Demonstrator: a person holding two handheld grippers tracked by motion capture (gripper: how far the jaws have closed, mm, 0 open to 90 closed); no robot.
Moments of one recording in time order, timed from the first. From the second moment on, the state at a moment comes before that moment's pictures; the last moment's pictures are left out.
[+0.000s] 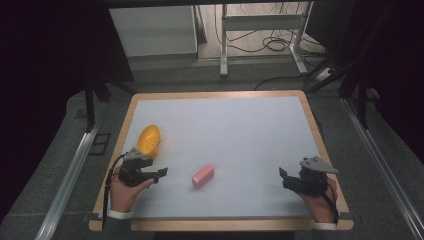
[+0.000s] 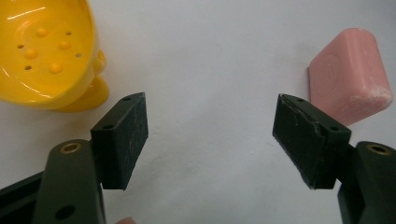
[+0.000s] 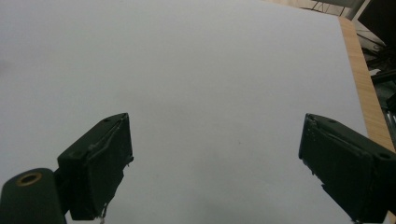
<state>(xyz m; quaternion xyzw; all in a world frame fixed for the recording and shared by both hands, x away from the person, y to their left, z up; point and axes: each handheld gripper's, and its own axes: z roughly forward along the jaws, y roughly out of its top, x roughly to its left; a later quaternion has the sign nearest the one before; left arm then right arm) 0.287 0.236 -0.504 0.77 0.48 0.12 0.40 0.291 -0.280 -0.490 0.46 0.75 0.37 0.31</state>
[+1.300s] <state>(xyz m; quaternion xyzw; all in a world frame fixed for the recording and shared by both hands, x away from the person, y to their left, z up) 0.282 0.226 -0.474 0.79 0.47 0.12 0.37 0.301 -0.284 -0.505 0.46 0.76 0.37 0.27</state>
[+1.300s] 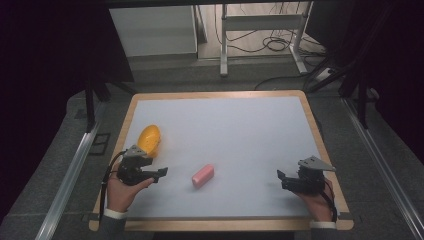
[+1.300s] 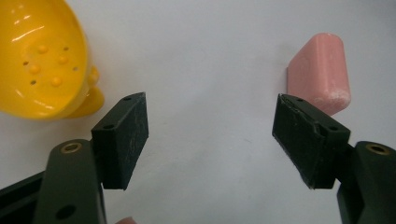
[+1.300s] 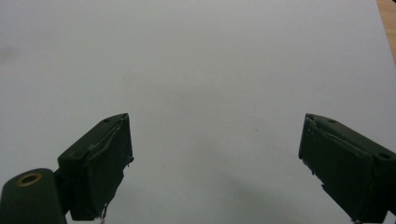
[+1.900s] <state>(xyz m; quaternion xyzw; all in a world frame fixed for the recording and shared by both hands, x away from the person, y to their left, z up) 0.286 0.201 -0.451 0.81 0.45 0.12 0.37 0.298 -0.285 -0.501 0.46 0.76 0.37 0.27</state>
